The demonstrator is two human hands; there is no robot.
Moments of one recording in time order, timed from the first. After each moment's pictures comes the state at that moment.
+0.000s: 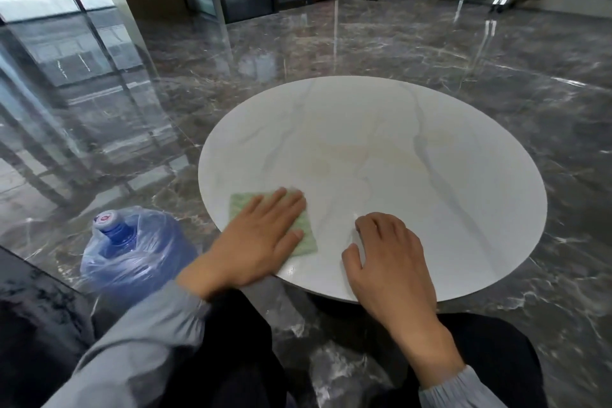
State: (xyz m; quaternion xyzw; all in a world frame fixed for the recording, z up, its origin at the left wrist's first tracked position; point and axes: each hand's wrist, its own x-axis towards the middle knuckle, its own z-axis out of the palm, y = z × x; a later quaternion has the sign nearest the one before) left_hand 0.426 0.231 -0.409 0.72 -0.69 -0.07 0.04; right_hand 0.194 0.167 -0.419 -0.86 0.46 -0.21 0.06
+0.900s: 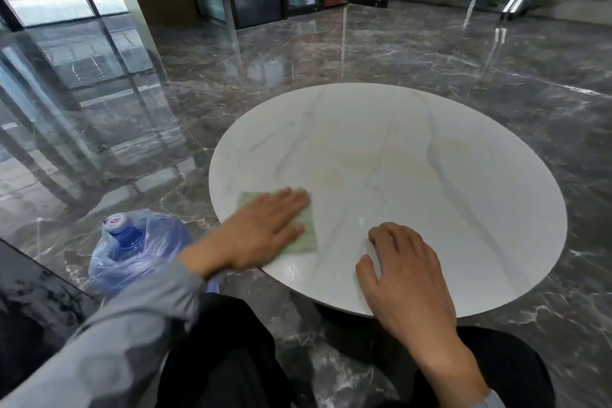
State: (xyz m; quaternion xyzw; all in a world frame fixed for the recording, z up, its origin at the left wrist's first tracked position) left_hand 0.463 0.212 -0.402 0.70 -0.71 -0.10 0.04; right_hand 0.190 0.164 -0.424 -0.86 0.46 -0.20 0.06
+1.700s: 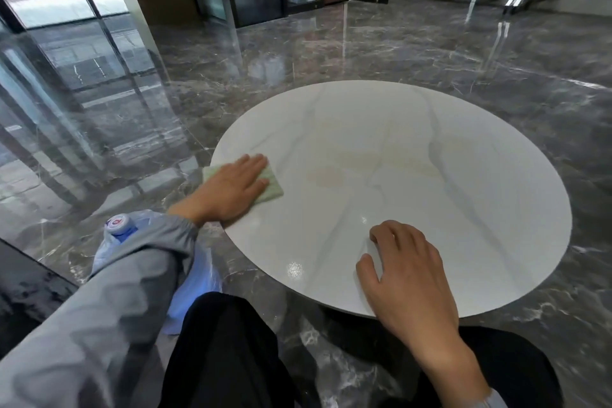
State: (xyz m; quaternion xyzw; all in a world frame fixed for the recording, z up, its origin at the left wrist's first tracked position) left_hand 0.543 0.168 -0.400 0.78 -0.62 -0.09 0.02; right_hand 0.190 0.166 -0.421 -0.86 0.46 -0.20 0.07
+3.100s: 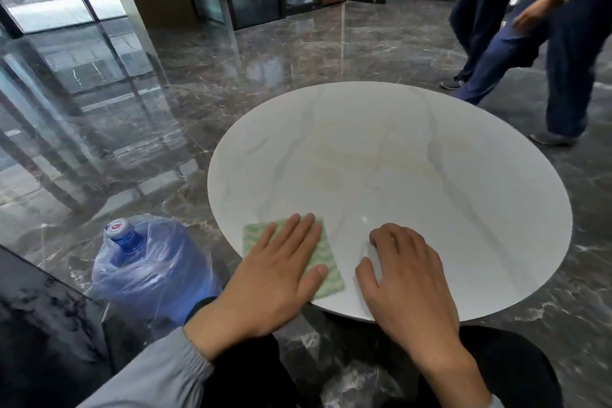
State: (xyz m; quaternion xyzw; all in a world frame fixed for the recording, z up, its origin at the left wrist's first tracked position) left_hand 0.397 0.257 -0.415 0.73 -0.68 -0.07 0.05; right_hand 0.190 0.167 -0.421 -0.86 0.47 -0.19 0.07
